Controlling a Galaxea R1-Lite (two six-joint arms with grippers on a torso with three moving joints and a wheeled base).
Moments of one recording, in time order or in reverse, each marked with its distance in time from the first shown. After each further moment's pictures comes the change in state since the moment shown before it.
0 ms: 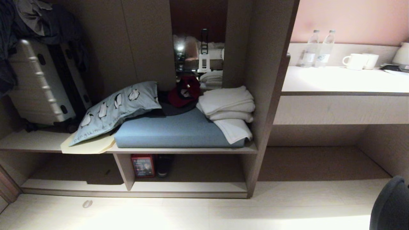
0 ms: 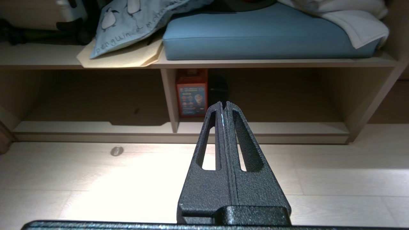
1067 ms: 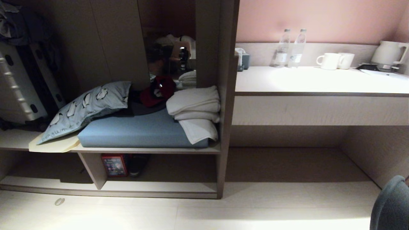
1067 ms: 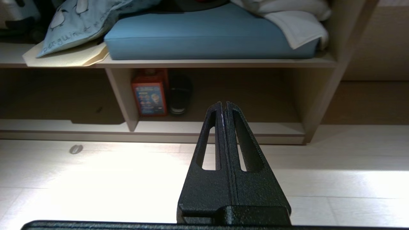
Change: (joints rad) left arm 0.000 0.000 0.000 0.000 0.000 0.000; right arm 0.000 0.000 0.000 0.000 0.000 0.000
